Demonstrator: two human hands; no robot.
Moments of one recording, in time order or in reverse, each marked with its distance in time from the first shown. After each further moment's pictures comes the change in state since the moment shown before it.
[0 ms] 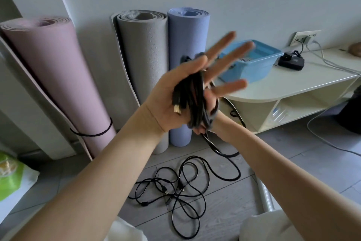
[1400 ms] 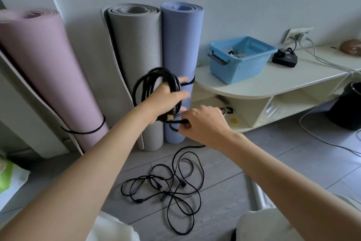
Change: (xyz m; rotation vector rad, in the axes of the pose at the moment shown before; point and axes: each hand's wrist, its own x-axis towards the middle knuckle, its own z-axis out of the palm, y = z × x) left_hand 0.001 0.002 -0.058 1.208 0.972 -0.134; right_hand -0.017 -0.004 0.013 -0.924 0.233 -0.327
